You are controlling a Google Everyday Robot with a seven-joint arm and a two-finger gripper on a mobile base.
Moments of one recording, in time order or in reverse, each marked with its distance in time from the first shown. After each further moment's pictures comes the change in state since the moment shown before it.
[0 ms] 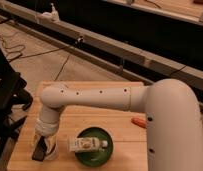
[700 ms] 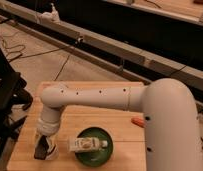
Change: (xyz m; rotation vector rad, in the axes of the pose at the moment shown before) arm 0.010 0.003 -0.002 -0.022 0.027 0.012
